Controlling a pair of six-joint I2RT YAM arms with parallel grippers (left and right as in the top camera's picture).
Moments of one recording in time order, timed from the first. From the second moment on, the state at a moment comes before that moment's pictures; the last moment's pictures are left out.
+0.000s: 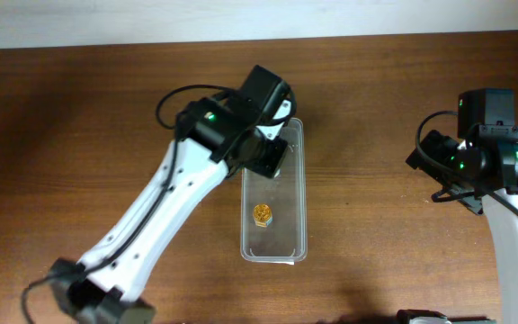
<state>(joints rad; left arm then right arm) -0.64 1.78 1.83 -1.23 0.03 -0.10 -0.10 1.32 1.42 -1.33 0.14 0.63</state>
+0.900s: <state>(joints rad) -0.64 2.06 1.83 -1.01 0.03 -0.04 -0.10 1.32 1.42 -1.33 0.14 0.63</state>
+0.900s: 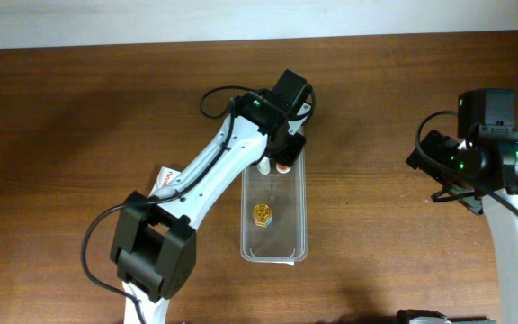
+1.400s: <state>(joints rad) -0.64 2.09 1.84 -0.92 0.03 -0.02 -0.10 1.32 1.42 -1.33 0.14 0.63</state>
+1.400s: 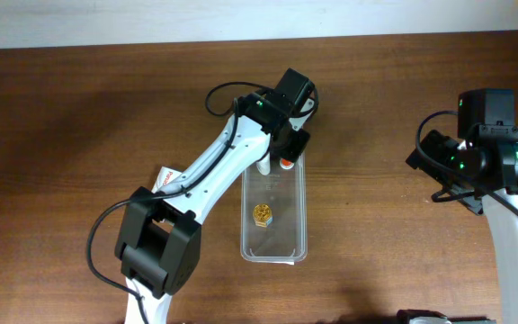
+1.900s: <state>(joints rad) -0.64 2.12 1.92 -1.03 0.02 -0.02 -0.10 1.32 1.42 -1.33 0.14 0.63</state>
